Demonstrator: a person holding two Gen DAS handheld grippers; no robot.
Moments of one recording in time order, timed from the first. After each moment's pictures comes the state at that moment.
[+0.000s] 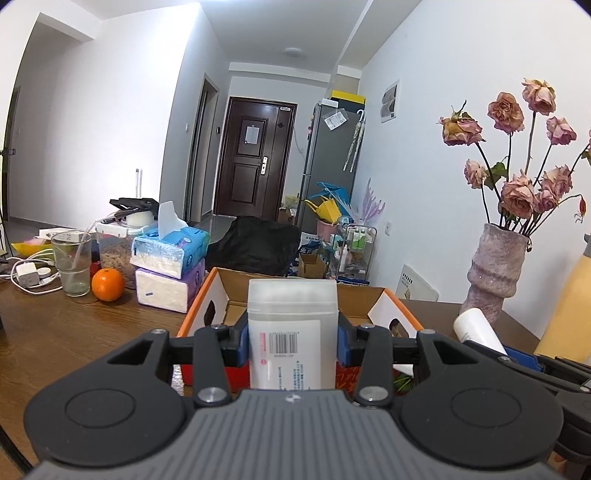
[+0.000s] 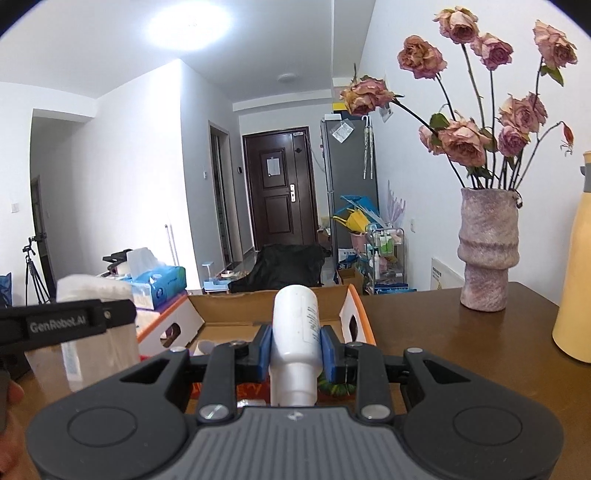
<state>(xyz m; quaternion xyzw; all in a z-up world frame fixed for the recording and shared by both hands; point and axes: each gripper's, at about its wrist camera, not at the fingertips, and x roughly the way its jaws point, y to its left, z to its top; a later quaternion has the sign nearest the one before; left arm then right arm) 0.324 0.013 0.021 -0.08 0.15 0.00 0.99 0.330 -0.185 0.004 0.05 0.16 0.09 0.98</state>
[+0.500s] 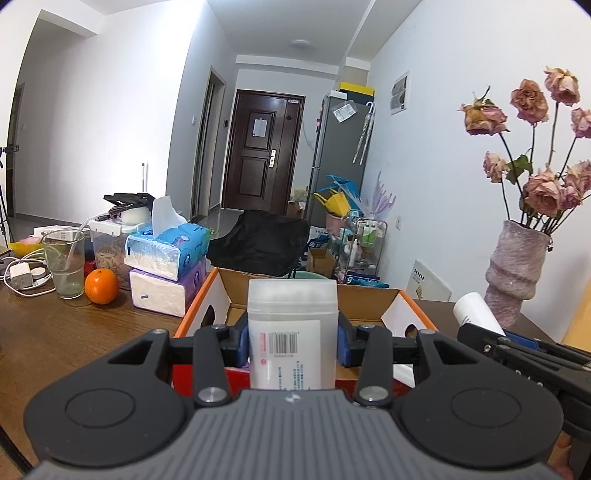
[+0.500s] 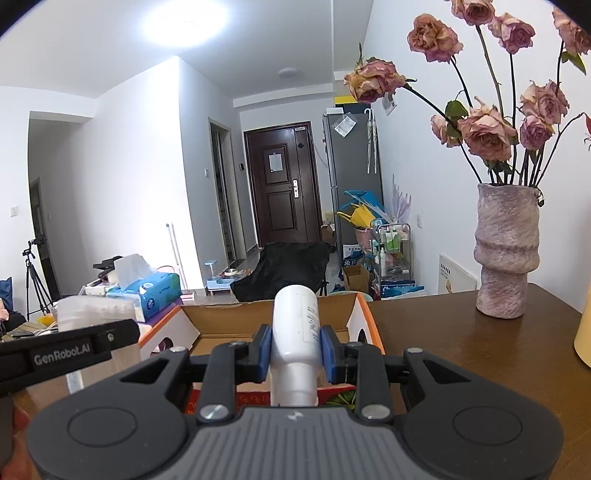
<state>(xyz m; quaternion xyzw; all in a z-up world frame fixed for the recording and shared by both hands) 0.369 0.012 0.015 -0.07 0.16 0.02 0.98 0.384 -0.184 0.004 0.06 0.17 0.10 0.98</state>
